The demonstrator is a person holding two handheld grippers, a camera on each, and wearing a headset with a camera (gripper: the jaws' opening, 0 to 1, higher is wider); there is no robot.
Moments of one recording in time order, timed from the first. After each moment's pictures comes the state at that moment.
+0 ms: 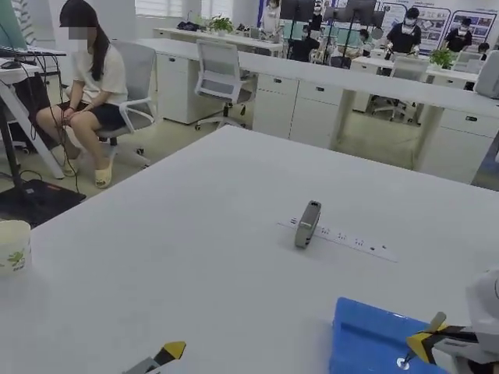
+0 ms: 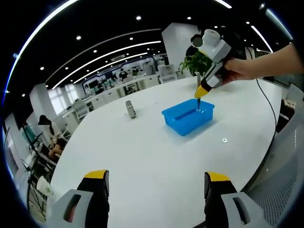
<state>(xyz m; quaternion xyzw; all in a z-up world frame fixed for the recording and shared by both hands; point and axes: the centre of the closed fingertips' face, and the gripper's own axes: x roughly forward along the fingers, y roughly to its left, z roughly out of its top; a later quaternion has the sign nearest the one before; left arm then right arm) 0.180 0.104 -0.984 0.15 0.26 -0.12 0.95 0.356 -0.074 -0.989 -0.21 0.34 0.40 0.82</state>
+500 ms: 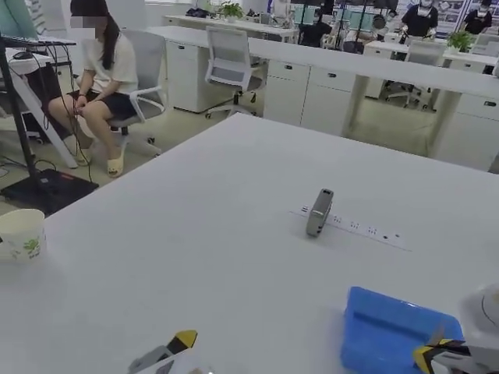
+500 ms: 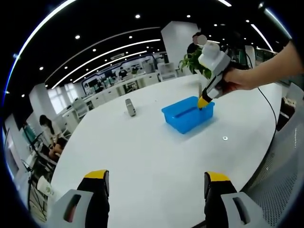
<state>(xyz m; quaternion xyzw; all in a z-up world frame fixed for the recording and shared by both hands) 0.180 0.105 -0.987 0.16 0.27 -0.12 0.94 0.353 -0.077 -1.026 -0.21 0.37 0.38 0.82</state>
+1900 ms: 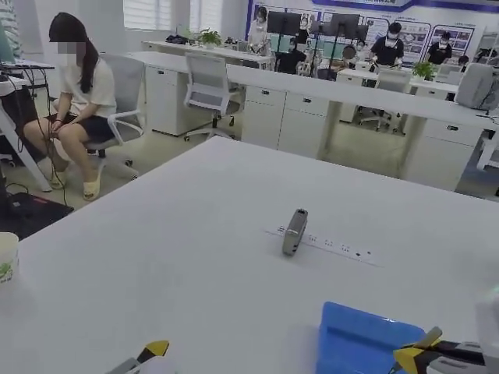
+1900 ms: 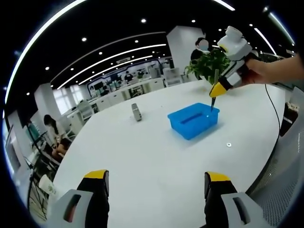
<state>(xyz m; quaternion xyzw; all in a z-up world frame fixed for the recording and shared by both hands) 0.182 0.112 -0.976 0.15 0.24 -0.10 0.95 0.299 -0.078 -0.952 -0.16 0.31 0.43 0.83</state>
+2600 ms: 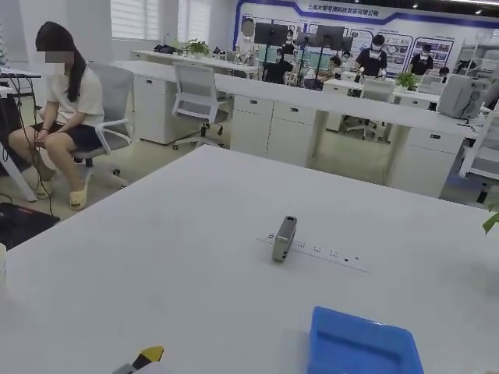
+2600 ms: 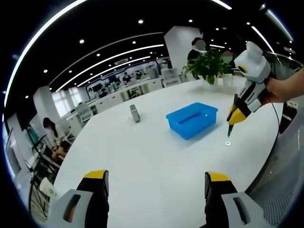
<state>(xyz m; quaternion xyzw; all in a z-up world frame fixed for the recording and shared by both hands) 0.181 0.109 -0.976 0.16 0.24 -0.10 0.95 0.238 -0.085 -1.014 -0.16 0.36 0.44 0.80</state>
